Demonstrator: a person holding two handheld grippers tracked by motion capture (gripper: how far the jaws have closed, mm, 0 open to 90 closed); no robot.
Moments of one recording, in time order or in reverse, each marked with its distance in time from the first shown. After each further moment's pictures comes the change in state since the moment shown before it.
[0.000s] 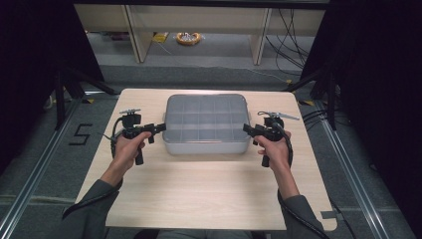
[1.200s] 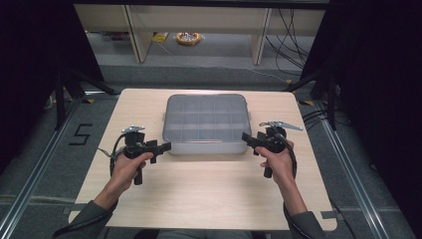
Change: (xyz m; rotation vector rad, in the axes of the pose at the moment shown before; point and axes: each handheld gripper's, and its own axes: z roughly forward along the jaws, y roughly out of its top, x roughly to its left) left arm -0.021 -0.046 -0.023 0.057 -0.081 0.085; right arm 0.008 -0.024 -0.024 -0.016 0.043 -0.030
